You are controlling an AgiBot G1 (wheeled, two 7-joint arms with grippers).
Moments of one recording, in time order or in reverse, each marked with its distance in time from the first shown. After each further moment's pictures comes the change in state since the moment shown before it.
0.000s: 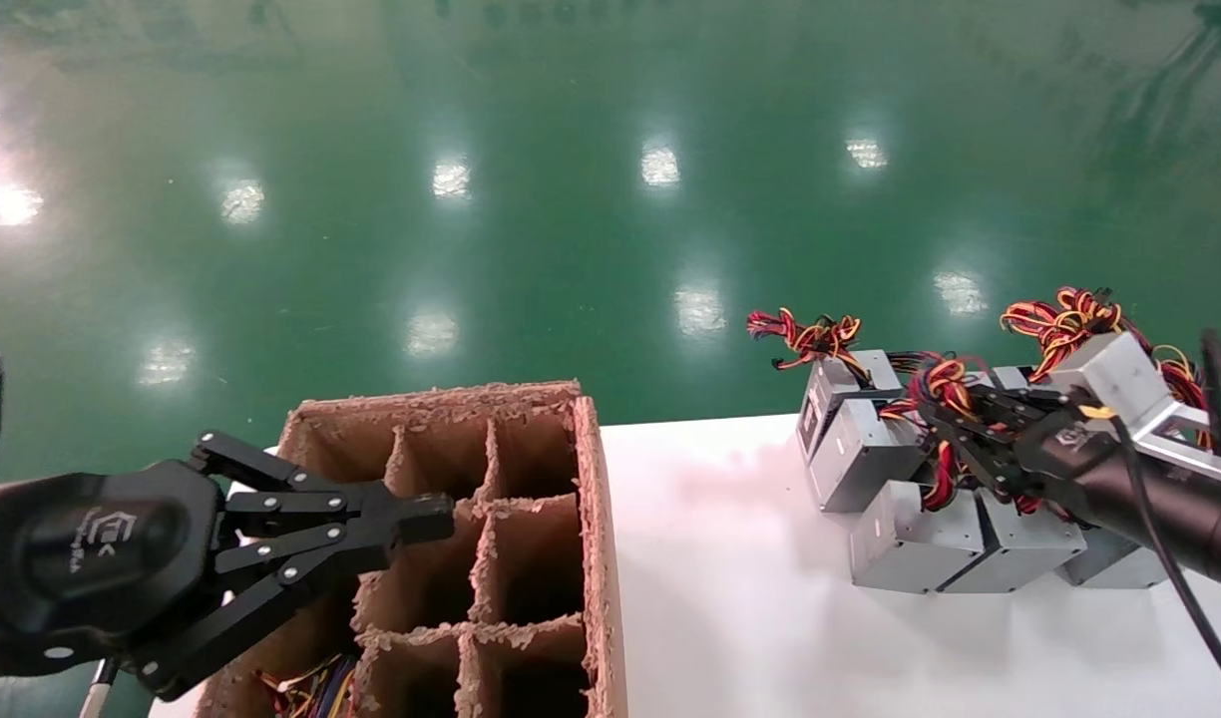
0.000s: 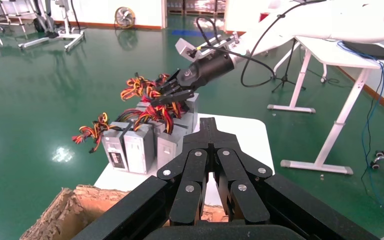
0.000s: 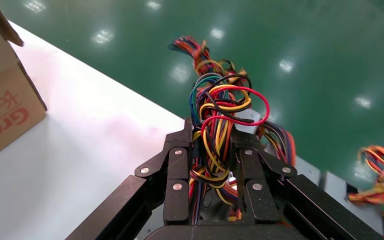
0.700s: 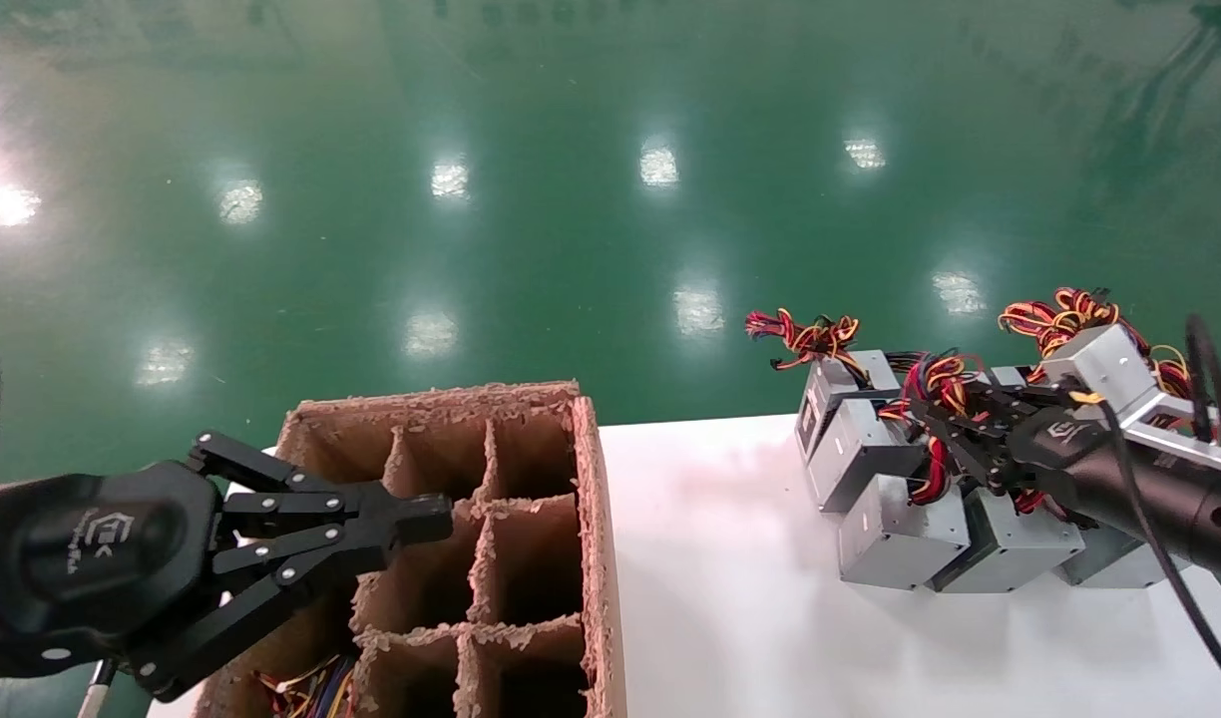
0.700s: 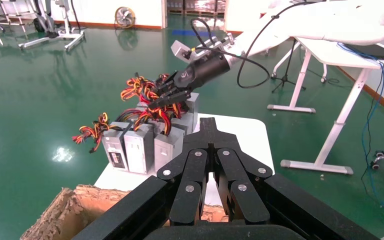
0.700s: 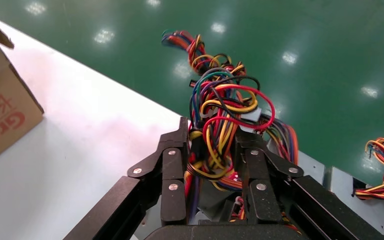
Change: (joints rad) left arm 0.000 0.000 0.000 0.000 0.000 0.000 0.000; right arm 0.043 -0.027 -0.014 -0.054 -0.014 -0.009 0.029
